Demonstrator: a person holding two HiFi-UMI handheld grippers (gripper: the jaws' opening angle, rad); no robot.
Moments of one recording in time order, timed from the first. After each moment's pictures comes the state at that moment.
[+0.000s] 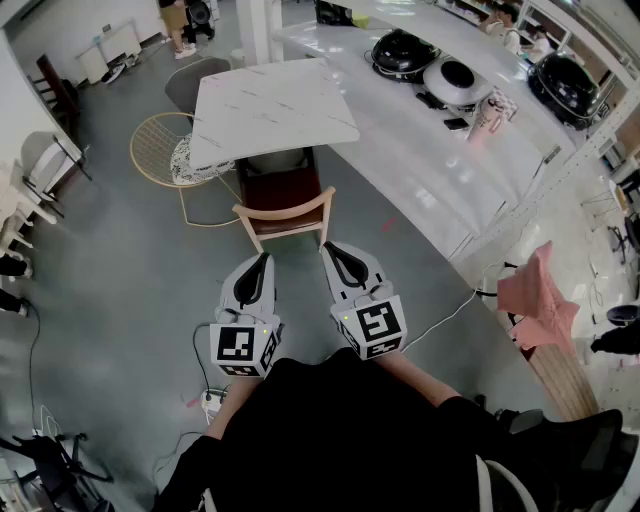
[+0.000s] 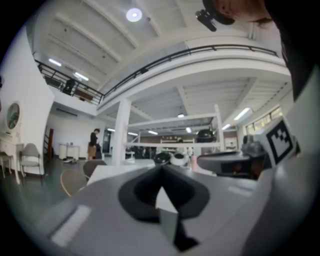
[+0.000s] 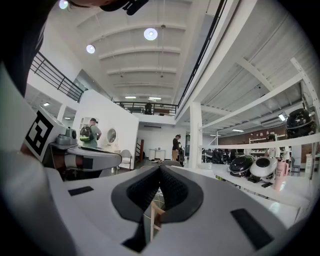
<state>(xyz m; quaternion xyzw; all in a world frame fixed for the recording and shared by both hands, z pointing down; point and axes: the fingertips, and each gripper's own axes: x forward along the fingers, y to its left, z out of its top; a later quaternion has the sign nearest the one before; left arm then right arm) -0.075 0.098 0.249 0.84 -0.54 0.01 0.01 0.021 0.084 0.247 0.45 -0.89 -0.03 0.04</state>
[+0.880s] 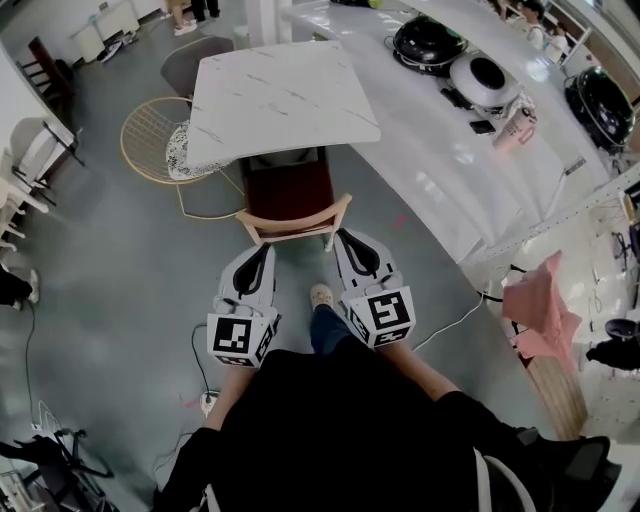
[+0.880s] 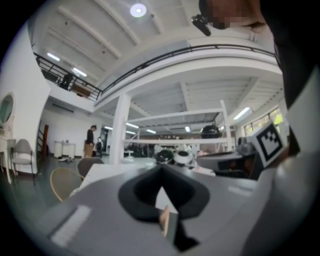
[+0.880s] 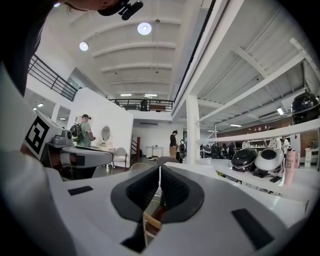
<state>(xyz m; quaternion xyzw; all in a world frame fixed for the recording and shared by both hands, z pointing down) -0.111 -0.031 0.301 0.85 -0.53 0.01 0.01 0.005 -0.055 0.301 0.46 -0.89 -0.01 0.05</state>
